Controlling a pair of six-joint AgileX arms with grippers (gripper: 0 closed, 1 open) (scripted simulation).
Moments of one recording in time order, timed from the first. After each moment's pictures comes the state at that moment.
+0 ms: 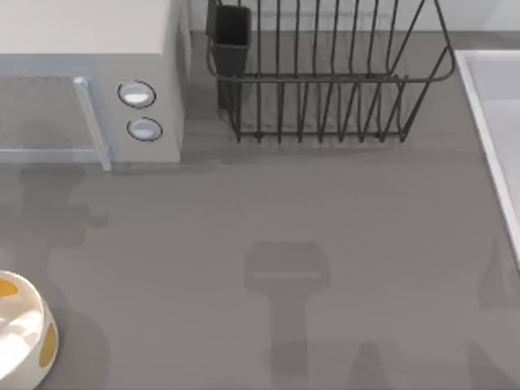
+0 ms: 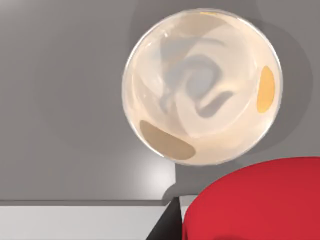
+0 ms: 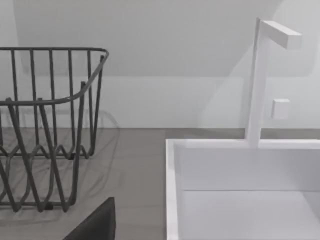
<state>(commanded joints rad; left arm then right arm) 0.02 1.35 1.59 -1.70 0.00 0.05 0.00 0.00 0.00 0.00 0.00 0.00</state>
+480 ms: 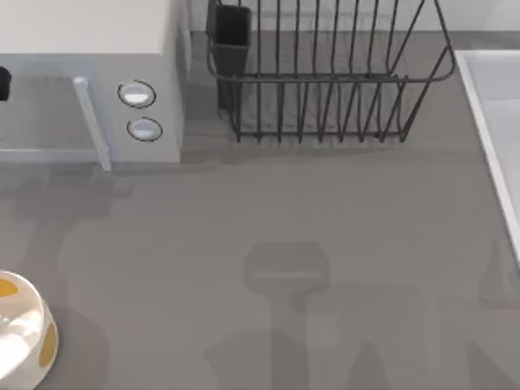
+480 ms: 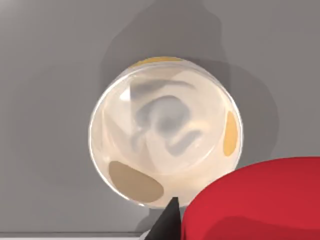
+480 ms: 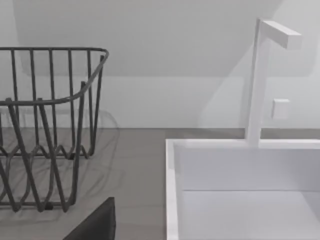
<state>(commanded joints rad) -0.09 1.53 1.72 -1.68 0.00 -0.07 0.00 0.00 0.00 0.00 0.00 0.00</state>
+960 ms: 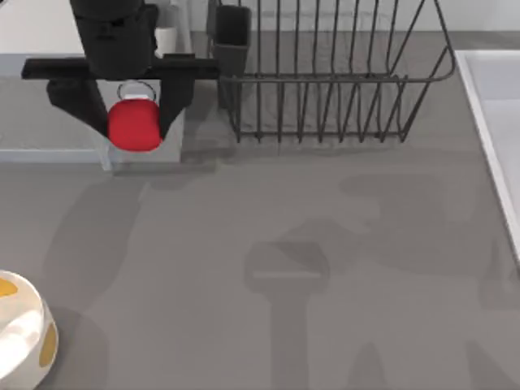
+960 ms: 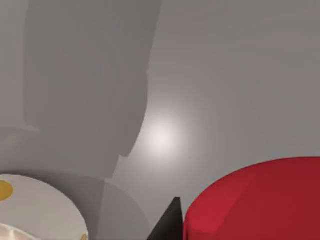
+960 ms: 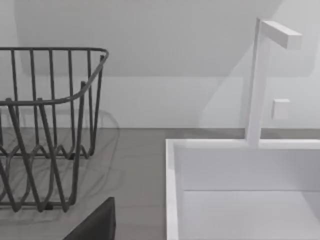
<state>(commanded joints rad) -0.41 2.06 2.06 -1.57 0.00 -0.39 0.00 0.00 0.00 0.00 0.00 0.00</state>
